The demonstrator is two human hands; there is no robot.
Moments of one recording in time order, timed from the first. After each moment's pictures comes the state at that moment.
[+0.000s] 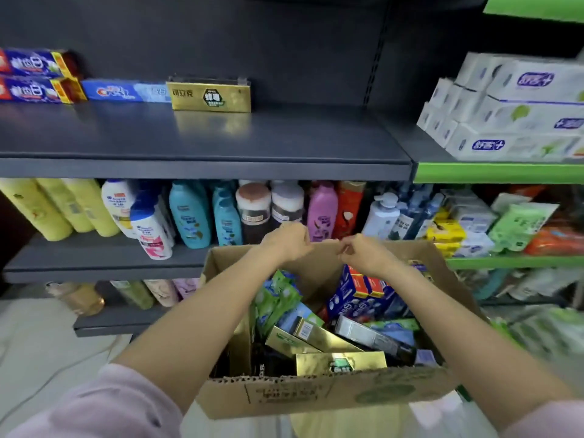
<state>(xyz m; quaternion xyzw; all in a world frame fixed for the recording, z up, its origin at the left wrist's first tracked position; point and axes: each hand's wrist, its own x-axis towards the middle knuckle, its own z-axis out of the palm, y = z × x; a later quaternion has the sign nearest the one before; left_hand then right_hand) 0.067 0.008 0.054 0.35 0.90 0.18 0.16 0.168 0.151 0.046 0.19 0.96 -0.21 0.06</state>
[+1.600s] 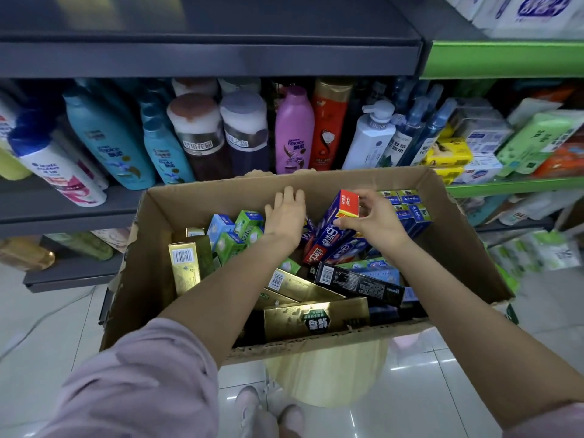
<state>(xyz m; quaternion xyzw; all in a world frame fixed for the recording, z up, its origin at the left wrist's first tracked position) 0.093 0.088 -0.092 0.34 0.94 0.08 0.06 0.204 0.202 -0.049 0.30 0.78 -0.54 -0.09</state>
